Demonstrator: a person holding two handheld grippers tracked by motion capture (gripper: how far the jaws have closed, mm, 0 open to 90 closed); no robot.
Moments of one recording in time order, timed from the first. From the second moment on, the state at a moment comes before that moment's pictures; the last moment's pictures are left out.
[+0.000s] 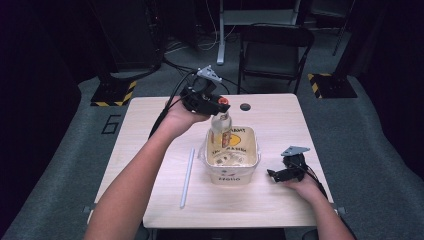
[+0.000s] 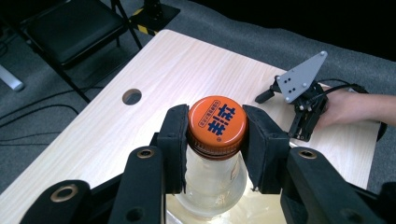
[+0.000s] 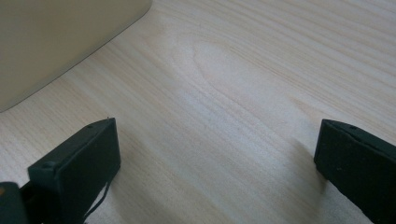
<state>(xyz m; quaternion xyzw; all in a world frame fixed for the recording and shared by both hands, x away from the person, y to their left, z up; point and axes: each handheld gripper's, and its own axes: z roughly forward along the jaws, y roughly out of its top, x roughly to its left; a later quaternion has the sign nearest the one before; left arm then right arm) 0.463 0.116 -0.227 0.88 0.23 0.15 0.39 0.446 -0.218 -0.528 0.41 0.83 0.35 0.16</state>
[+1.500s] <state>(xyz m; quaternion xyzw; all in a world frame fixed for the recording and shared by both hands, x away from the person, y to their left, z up) 0.488 0.119 -0.313 0.88 0.28 0.12 0.36 0.446 -0.218 -0.528 0.41 0.83 0.35 0.17</state>
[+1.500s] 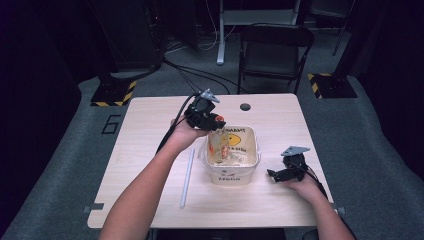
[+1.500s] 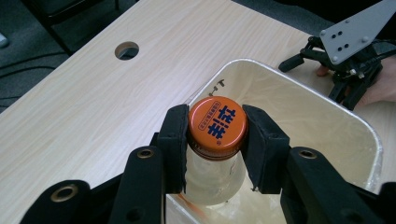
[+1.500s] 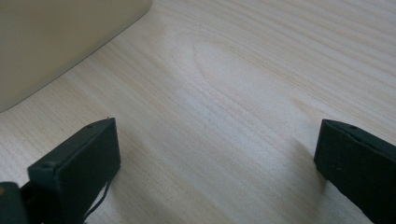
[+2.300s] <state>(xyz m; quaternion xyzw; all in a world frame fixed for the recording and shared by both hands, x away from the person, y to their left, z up) 0.490 0.122 -0.331 0.87 0.29 0.11 0.37 0.446 -0.218 -0.528 0.41 0.83 0.35 0.17</state>
